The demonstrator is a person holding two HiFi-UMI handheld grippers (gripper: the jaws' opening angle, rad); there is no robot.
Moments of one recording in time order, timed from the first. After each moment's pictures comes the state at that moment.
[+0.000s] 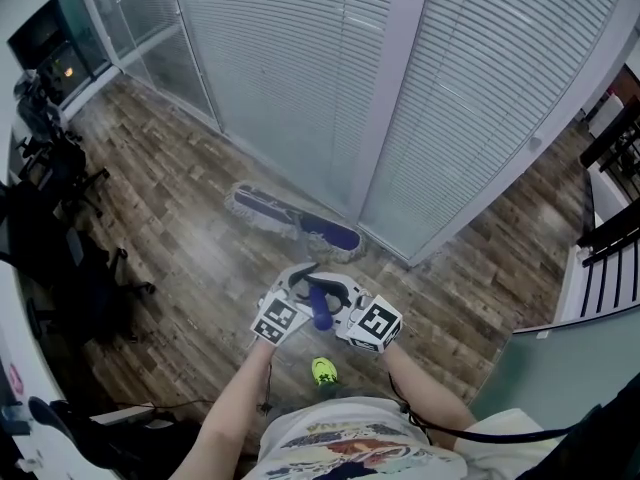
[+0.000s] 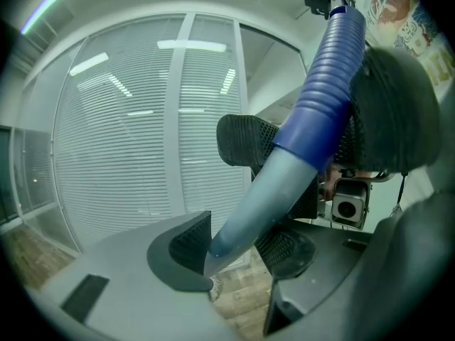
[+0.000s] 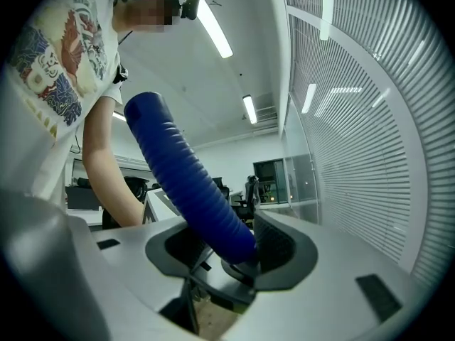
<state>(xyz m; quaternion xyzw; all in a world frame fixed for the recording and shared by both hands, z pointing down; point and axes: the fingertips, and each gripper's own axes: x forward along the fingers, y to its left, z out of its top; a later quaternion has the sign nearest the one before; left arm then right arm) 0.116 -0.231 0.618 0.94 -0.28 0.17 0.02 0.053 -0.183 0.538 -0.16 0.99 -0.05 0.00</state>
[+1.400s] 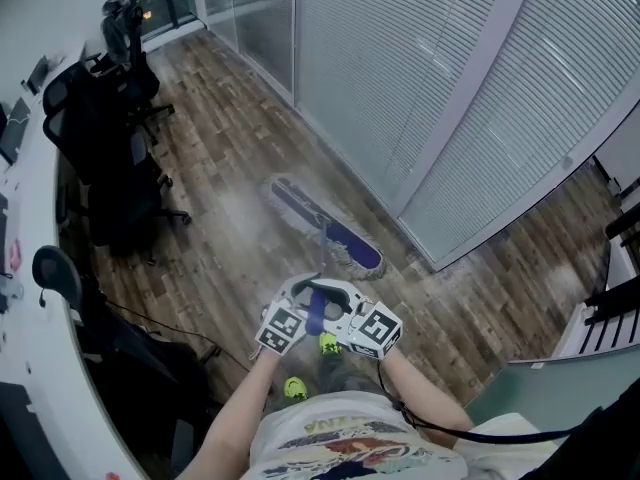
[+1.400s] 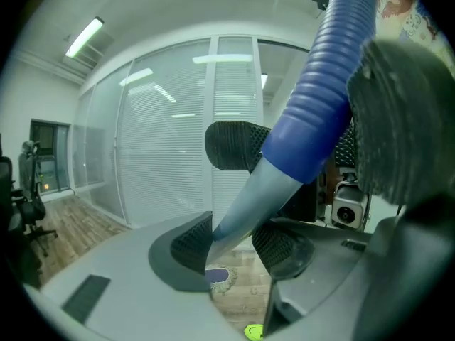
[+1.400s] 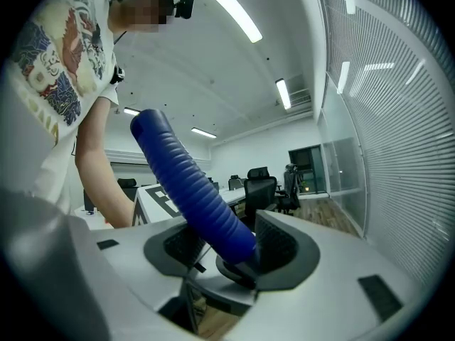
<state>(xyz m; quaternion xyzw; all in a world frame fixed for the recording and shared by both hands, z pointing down) -0.022 0.049 0.611 0.89 -0.43 0.15 0.07 -0.074 0.108 0.536 -0.03 1.00 -0.06 -0.03</state>
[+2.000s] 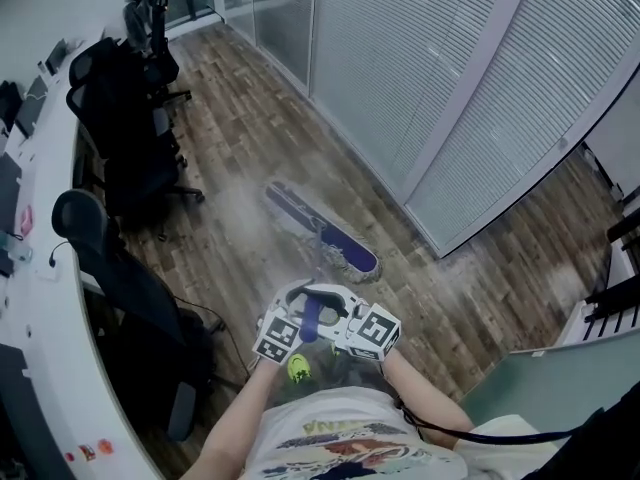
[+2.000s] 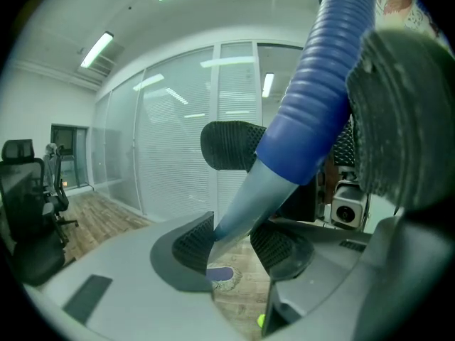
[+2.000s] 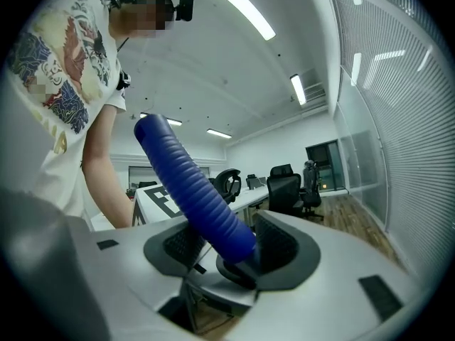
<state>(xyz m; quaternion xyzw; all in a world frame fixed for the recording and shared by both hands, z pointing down) -0.026 0.224 0.603 0.86 -0.49 0.16 0.08 -0.071 0.287 0.526 0.04 1.00 -0.07 -0.03</state>
